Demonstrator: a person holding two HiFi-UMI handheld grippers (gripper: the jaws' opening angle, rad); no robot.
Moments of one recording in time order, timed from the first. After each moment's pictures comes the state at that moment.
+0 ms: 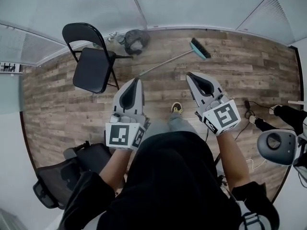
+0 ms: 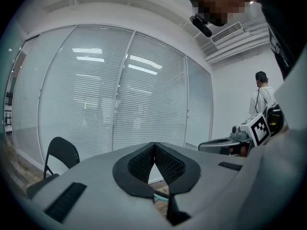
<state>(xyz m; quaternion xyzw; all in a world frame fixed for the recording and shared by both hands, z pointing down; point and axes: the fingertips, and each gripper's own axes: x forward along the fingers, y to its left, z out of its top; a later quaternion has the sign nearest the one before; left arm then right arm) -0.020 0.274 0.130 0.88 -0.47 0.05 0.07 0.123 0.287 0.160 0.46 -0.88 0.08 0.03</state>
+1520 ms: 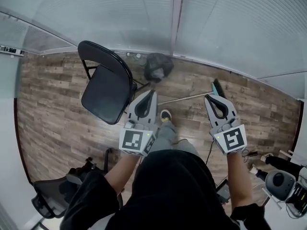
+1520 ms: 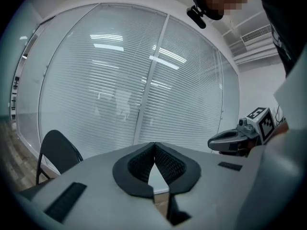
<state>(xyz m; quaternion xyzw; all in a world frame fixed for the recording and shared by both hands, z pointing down) -0.159 -0.091 0.214 0.84 -0.52 0.04 0.15 0.003 -0.076 0.215 0.40 -0.90 0.04 0.20</state>
